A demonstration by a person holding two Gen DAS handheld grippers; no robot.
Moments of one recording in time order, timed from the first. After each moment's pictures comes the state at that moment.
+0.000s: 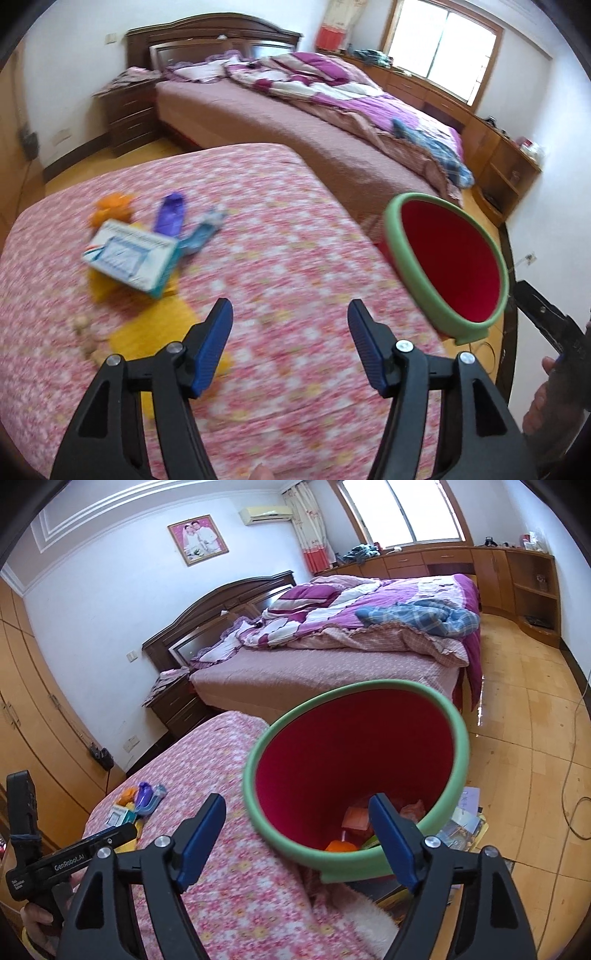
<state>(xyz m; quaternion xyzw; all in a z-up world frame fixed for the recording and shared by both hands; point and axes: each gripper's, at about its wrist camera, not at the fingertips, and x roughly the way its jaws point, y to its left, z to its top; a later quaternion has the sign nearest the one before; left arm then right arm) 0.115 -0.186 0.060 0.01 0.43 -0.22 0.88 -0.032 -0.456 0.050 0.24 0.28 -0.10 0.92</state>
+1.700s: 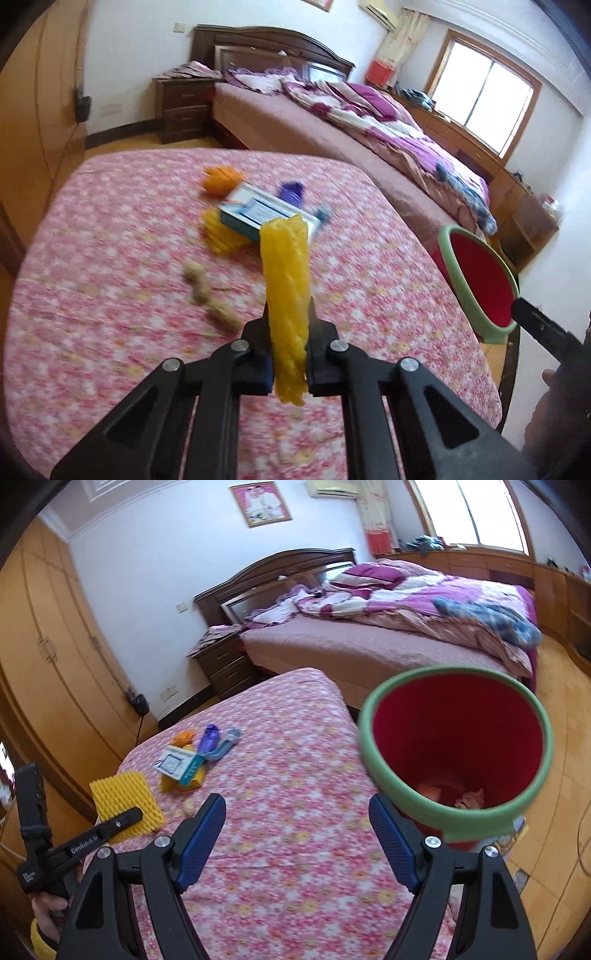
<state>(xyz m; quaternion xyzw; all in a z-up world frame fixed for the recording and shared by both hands) 0.089 -0.064 0.053 -0.07 0.40 -0.16 0.90 -0.005 -0.346 0.067 0.17 0.33 0.00 0.93</state>
